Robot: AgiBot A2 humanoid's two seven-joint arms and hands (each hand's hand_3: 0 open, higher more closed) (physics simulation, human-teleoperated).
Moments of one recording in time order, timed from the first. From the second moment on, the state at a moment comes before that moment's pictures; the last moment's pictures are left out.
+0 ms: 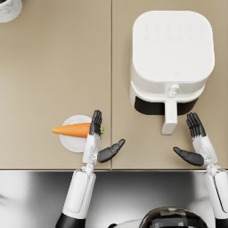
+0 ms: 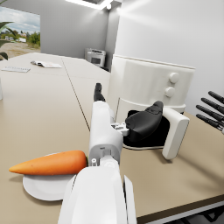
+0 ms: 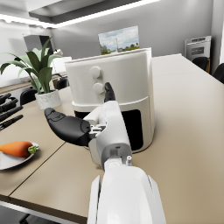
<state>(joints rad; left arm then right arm) 0.19 1.21 0.20 -1.80 1.00 0.10 0.10 0.19 -1.21 0.20 1.80 1.00 0.10 -0.10</state>
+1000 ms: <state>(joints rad) 0.18 1.22 0.17 -1.77 1.04 0.01 0.01 0.20 -1.24 0.24 1.73 1.00 0.01 -0.01</state>
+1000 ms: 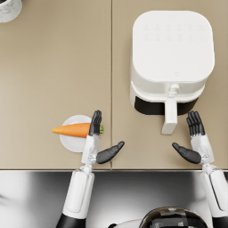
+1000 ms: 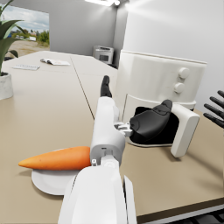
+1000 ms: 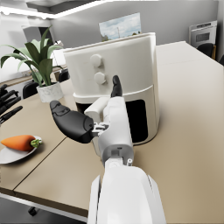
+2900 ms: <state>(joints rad) 0.34 1.28 0.04 -1.32 2.83 -0.13 -0.14 0.18 -1.36 0.22 1.67 1.47 0.00 0.00</state>
